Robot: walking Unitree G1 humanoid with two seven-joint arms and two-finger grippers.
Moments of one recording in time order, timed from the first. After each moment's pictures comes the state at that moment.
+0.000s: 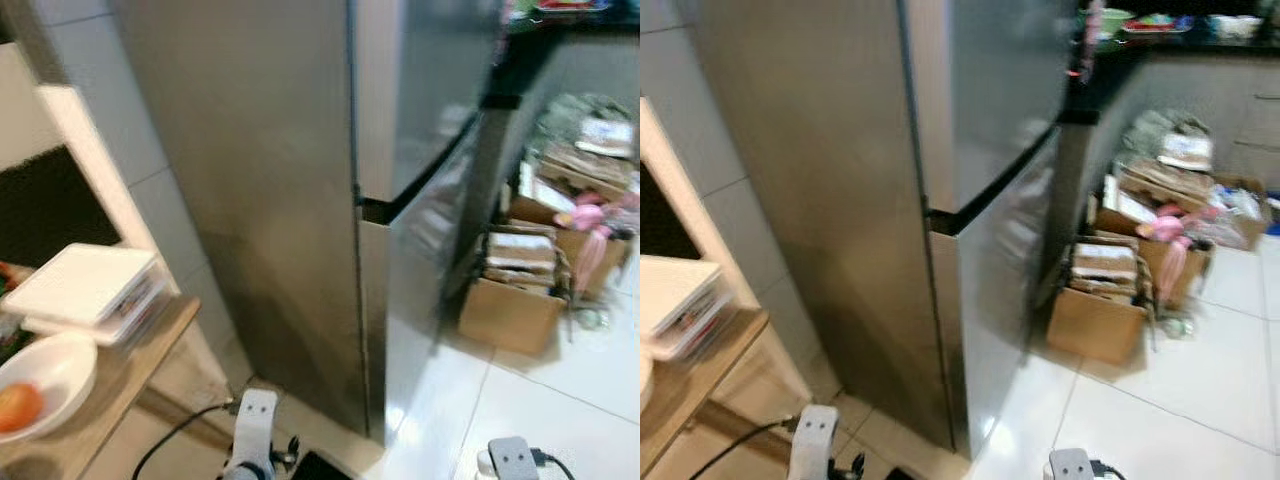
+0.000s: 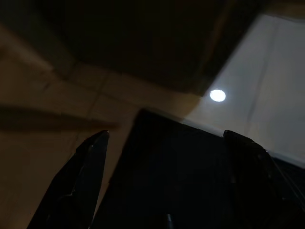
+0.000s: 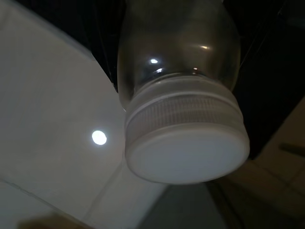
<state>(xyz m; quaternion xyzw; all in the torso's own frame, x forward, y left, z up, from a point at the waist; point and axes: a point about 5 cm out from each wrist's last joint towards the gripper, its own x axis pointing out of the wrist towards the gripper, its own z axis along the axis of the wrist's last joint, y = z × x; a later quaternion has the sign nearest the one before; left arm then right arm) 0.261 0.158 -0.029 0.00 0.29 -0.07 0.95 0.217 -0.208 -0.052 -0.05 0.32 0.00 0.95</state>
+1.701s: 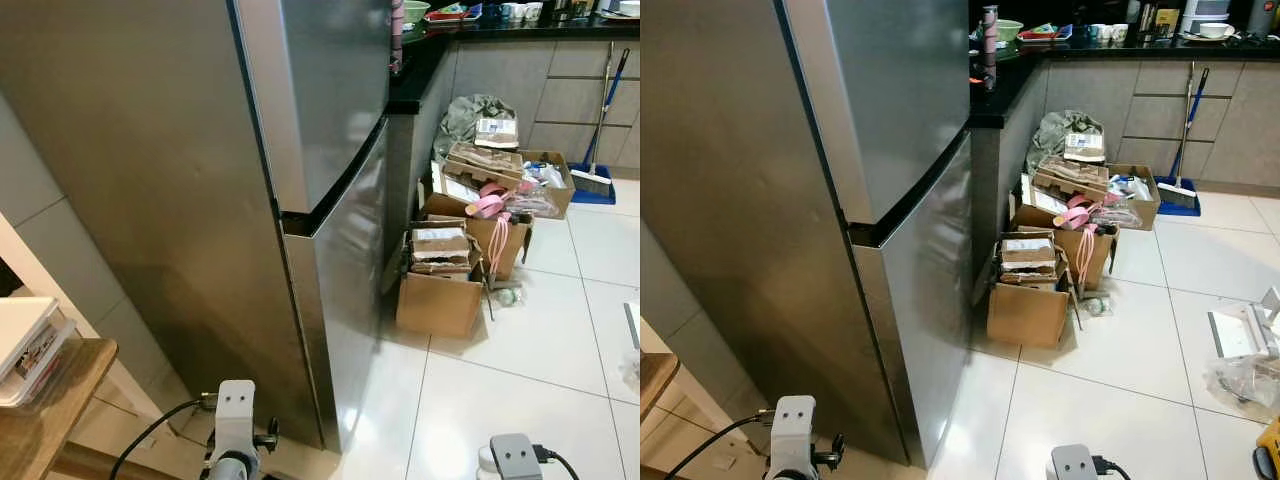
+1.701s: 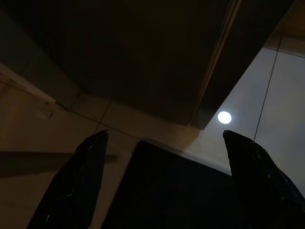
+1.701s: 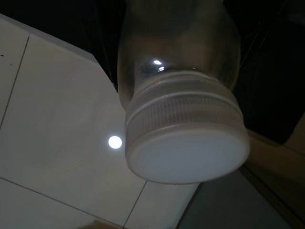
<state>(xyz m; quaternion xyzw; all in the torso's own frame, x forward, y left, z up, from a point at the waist) 0.270 0.180 -0.018 -0.01 0.25 0.03 0.97 0.224 -0.206 -0.048 -0.05 0.31 0.01 0.95</state>
